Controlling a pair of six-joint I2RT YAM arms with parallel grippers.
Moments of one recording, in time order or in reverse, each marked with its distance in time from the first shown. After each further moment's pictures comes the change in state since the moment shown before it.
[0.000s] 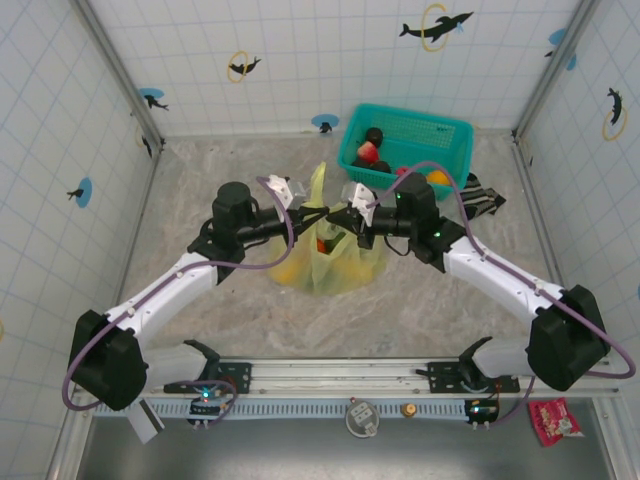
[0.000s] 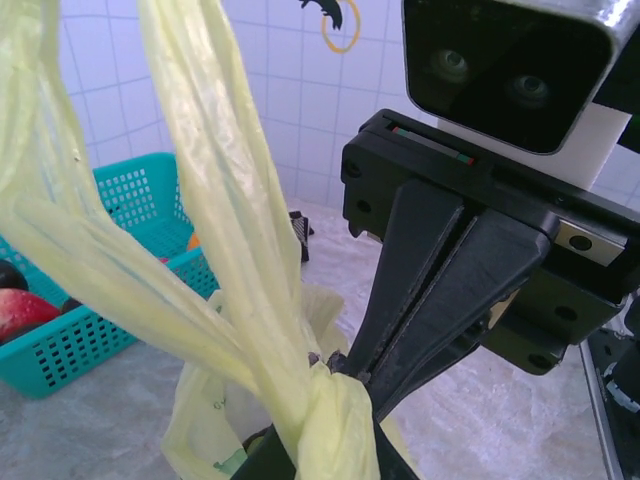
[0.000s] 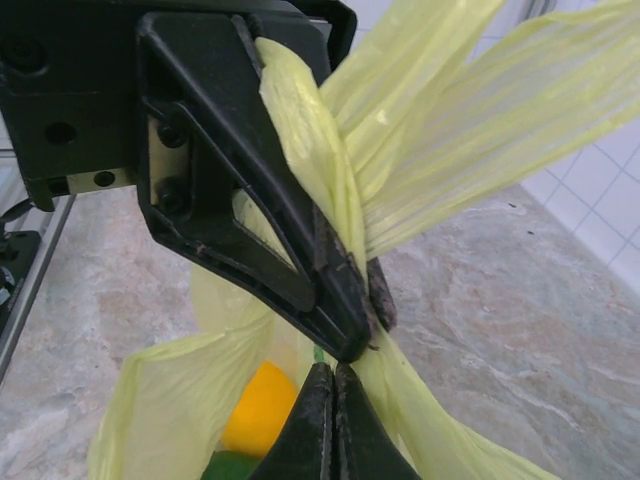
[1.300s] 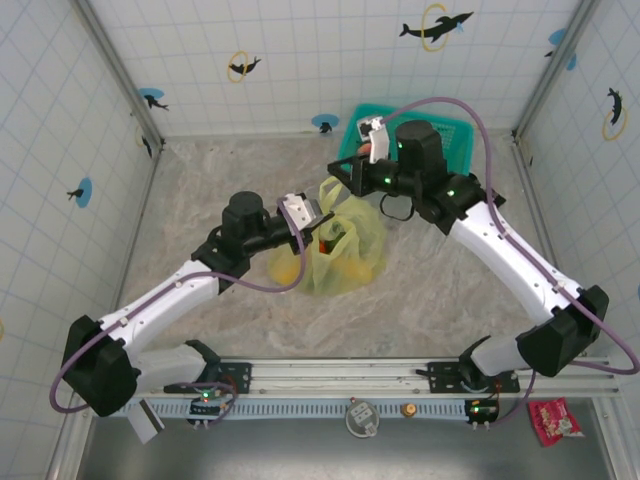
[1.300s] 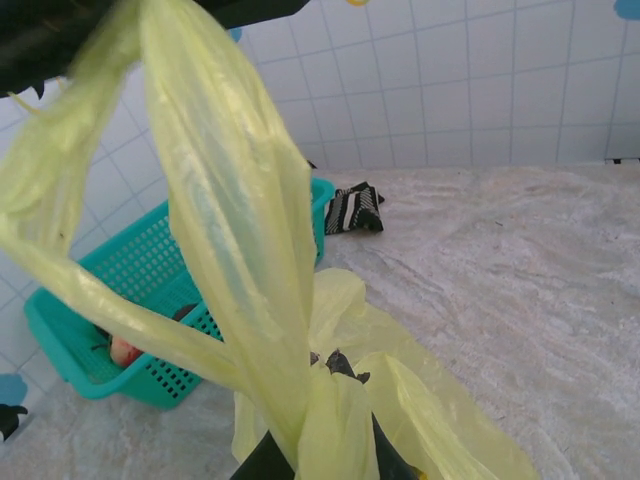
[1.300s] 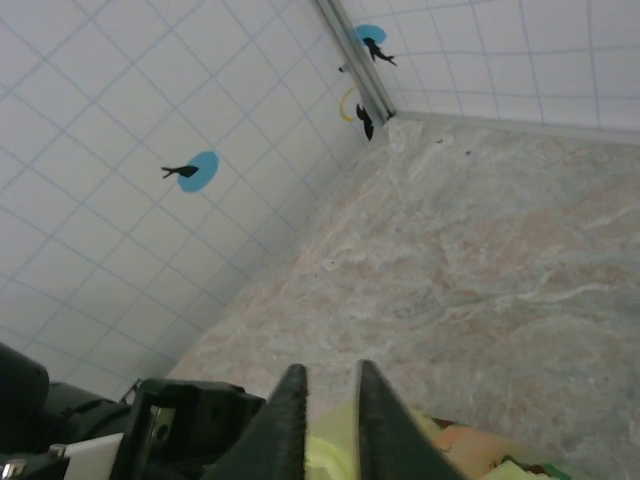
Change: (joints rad) left arm -0.128 -0.048 -0.002 -0.089 -0.259 0.345; right arm -0.010 0.090 0.521 -0.472 0.237 0.764
